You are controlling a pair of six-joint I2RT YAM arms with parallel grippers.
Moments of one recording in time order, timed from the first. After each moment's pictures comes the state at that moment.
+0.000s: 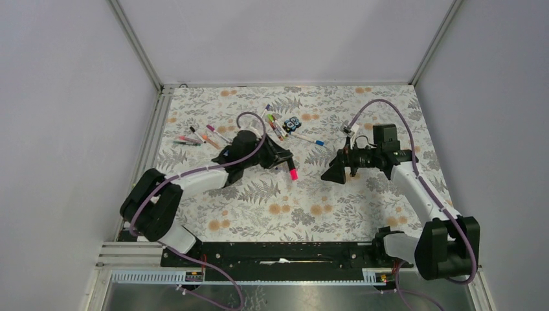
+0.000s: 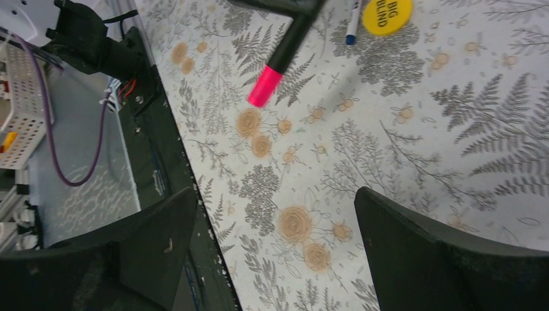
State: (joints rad) left arm -0.59 1.50 0.75 0.30 0.28 -1.16; right arm 0.09 1.18 0.81 -0.52 -1.03 -0.28
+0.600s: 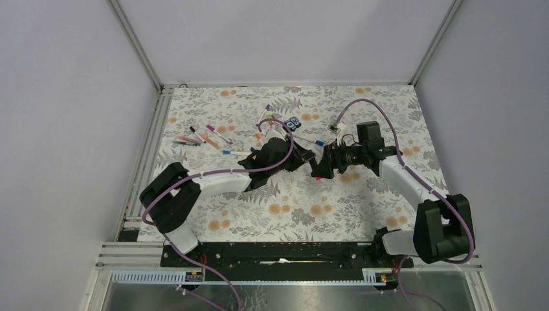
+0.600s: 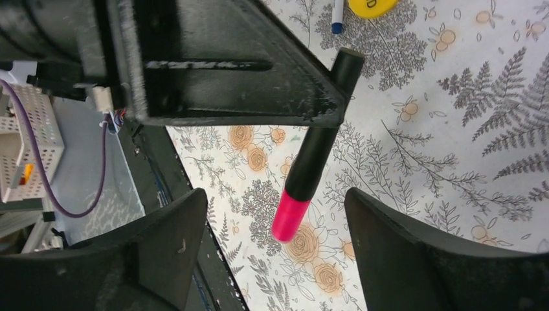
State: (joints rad) left arm -0.86 1.66 0.92 0.34 -0.08 -1.26; right arm 0.24 1.32 0.82 -0.36 -0.90 -0.03
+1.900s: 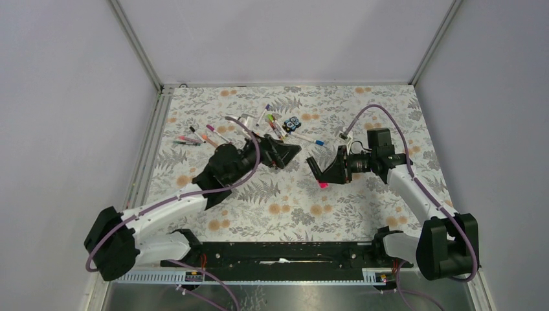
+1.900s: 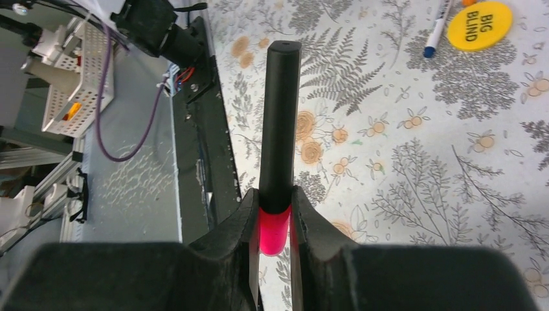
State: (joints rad) left arm -0.84 1.18 0.73 0.45 -0.02 -0.70; right arm 0.17 1.21 0.76 -0.44 -1.16 -0.23
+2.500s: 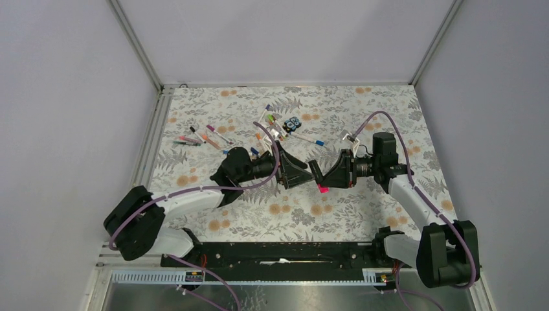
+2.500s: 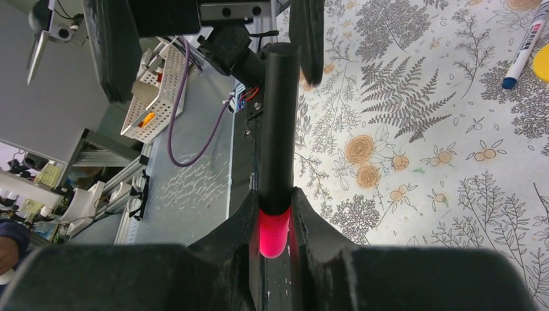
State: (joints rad) left arm -0.81 1.32 0.64 0.80 0.53 -0.77; right arm 0.13 1.15 0.63 -0.20 -1.43 -0.03
